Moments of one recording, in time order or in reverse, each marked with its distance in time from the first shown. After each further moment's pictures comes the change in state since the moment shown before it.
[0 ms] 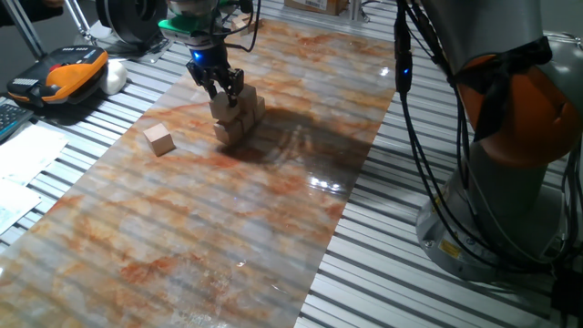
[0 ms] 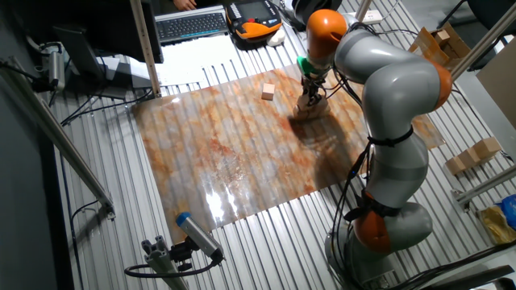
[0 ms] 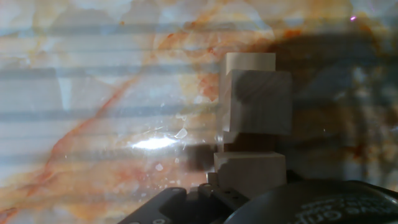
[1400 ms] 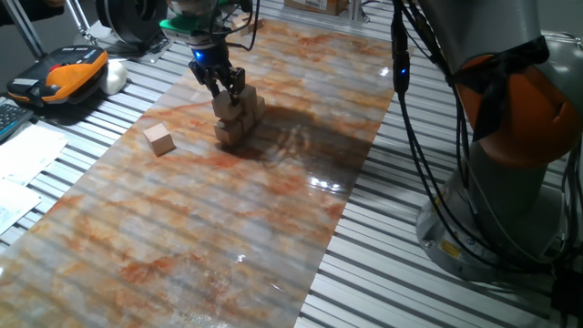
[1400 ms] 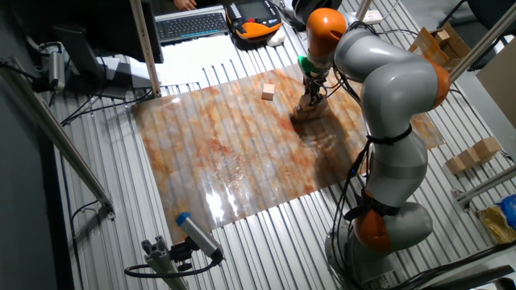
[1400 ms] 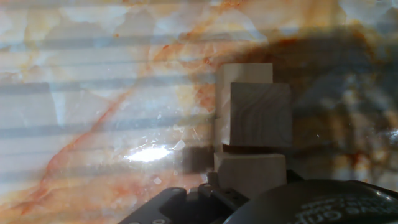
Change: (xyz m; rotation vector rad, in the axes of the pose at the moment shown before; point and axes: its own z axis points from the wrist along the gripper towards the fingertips) arm -0.009 0.001 0.004 0.014 -0.010 0.012
